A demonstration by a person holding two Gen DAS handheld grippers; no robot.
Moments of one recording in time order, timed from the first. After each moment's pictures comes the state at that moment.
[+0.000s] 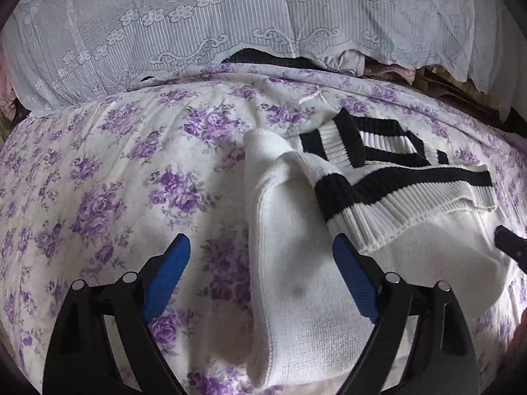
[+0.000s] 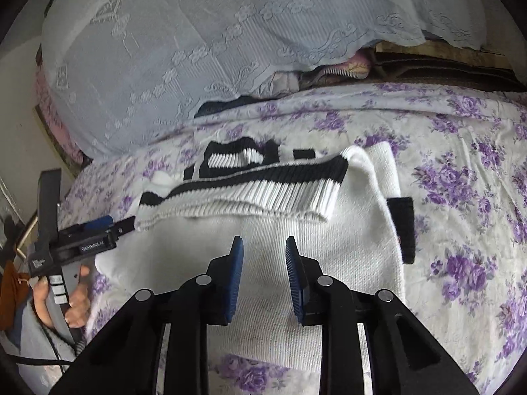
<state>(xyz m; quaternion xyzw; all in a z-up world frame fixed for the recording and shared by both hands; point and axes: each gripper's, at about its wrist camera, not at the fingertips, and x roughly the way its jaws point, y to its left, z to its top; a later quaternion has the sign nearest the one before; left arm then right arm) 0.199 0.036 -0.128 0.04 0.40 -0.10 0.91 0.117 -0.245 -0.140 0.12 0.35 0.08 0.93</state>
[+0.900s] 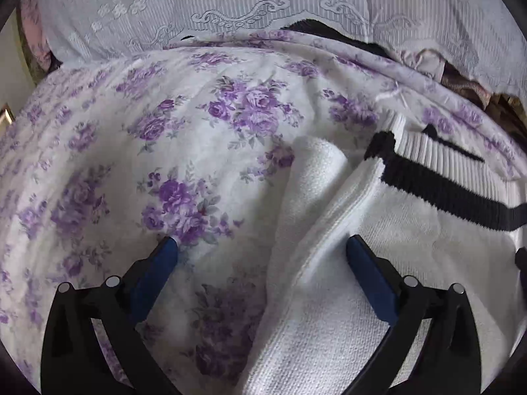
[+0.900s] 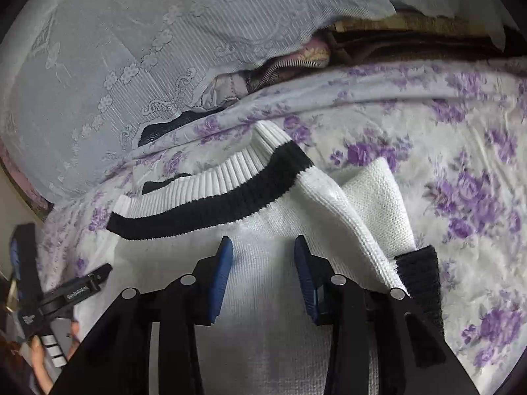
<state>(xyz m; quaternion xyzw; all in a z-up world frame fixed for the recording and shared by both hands) 0.272 0.037 -0.160 -0.04 0.45 0.04 0.89 0.189 -0.288 -0.161 0.24 0.32 0.00 0.92</state>
